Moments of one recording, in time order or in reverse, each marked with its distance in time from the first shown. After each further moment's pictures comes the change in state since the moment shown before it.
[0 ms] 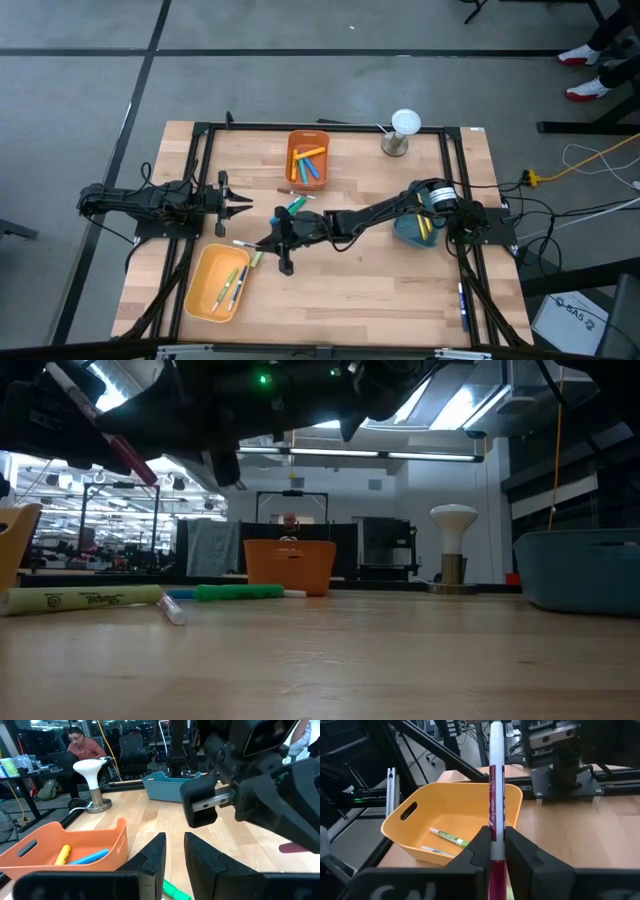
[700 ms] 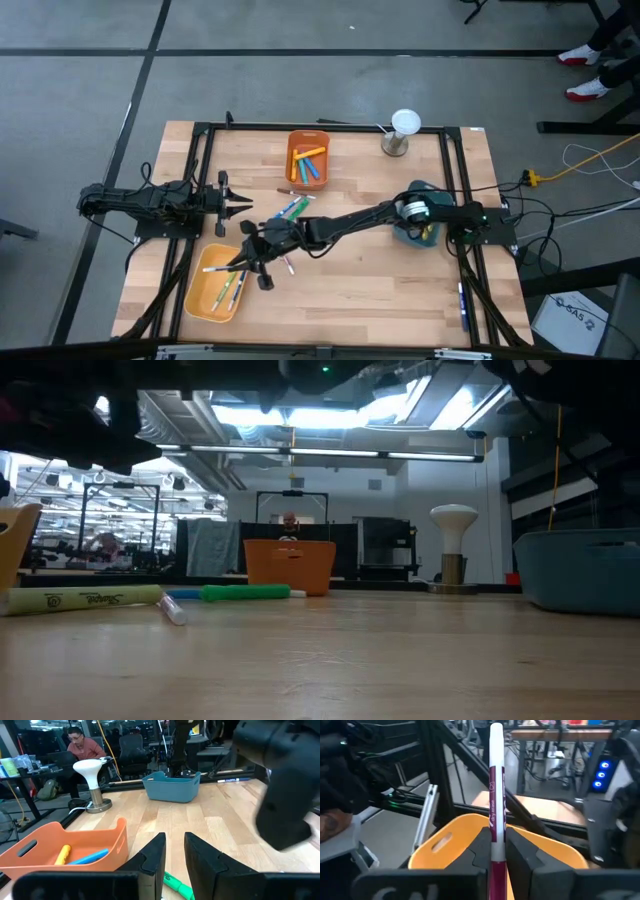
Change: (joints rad) left arm 0.000 0.000 0.000 0.000 0.000 0.000; right arm 0.026 0.275 0.568 -0.220 -0.184 -0.159
